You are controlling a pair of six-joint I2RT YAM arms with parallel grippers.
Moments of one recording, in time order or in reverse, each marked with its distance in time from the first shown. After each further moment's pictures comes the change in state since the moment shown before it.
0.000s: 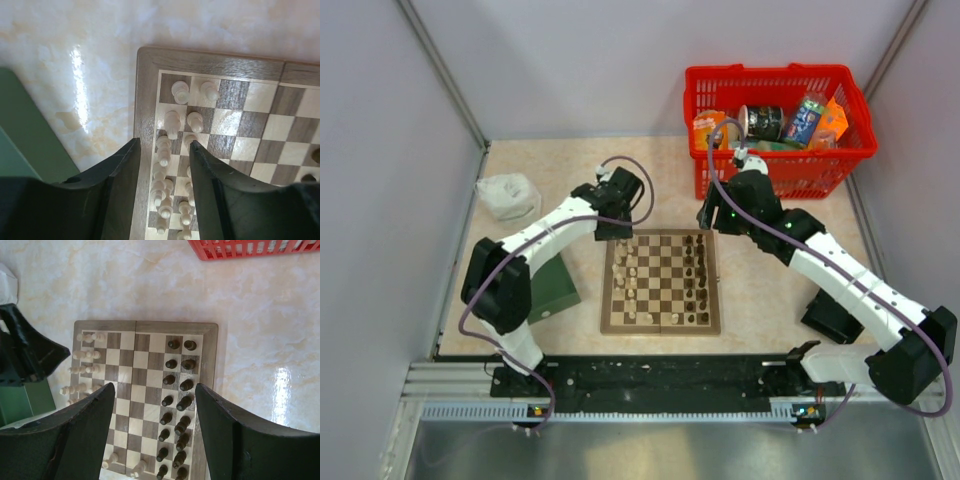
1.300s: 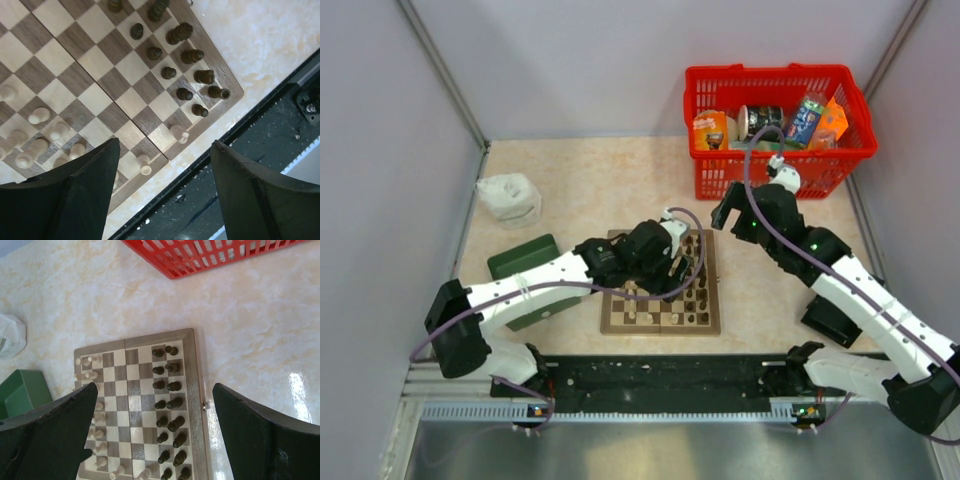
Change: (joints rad) left arm -0.404 -0.345 -0.244 0.212 0.279 0.239; right arm 0.000 -0.173 -0.086 -0.027 0.148 0.126
